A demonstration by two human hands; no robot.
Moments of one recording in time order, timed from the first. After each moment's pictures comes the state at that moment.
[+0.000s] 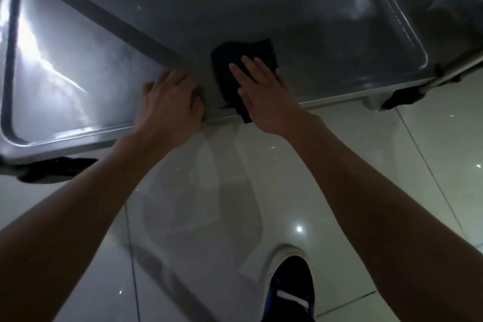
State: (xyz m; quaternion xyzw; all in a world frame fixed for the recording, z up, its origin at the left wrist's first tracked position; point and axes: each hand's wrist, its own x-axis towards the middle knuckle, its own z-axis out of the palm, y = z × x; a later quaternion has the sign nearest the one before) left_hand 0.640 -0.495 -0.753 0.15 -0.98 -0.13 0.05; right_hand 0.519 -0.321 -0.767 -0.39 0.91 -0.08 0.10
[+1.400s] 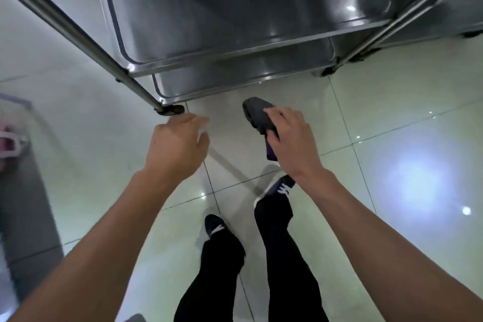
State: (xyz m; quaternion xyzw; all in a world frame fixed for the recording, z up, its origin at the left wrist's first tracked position) left_hand 0.925 -0.463 -0.293 0.16 -0.96 -0.22 -0.08; right_hand 0.825 -0.246 -0.301 -0.26 0.95 -0.13 0.14
